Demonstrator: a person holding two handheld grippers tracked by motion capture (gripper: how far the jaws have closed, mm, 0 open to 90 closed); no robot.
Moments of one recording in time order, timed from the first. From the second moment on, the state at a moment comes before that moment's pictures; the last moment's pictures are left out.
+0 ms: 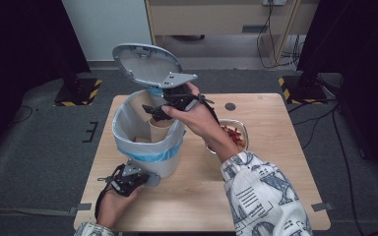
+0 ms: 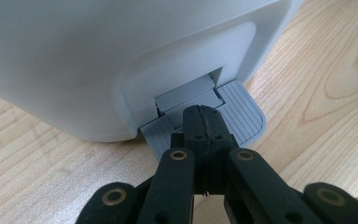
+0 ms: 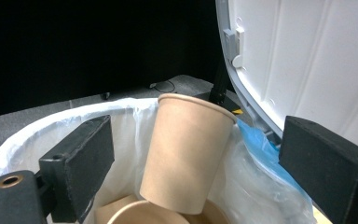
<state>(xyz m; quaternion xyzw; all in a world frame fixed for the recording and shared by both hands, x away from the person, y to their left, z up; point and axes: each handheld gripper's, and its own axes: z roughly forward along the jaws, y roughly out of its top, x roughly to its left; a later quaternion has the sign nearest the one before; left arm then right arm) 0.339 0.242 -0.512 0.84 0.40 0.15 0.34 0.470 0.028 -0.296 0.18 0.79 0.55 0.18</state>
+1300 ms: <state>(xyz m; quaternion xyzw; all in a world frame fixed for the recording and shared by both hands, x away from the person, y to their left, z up) 0.339 0.242 -0.512 0.84 0.40 0.15 0.34 0.476 -0.029 -0.307 0.23 0.78 0.55 0.19</state>
